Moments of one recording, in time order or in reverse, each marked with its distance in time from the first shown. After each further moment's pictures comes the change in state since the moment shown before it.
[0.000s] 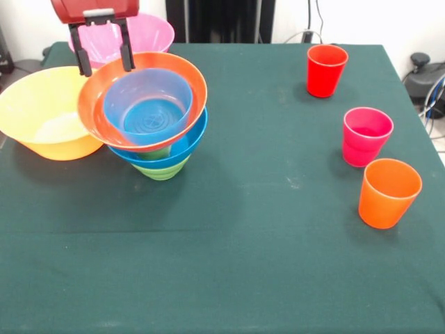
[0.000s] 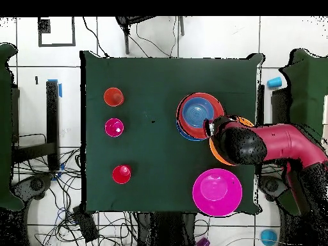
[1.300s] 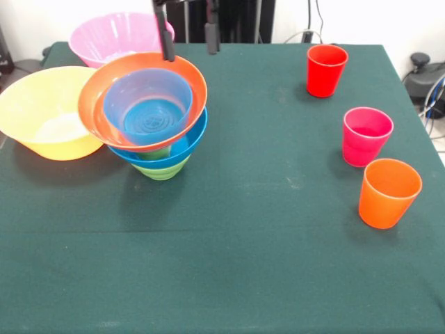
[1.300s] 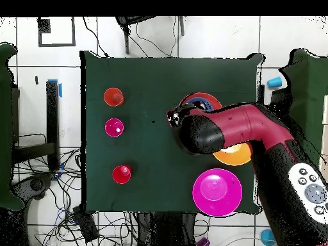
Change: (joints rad) arm 0.202 -0.114 -0.012 -0.001 0.081 0.000 0.000
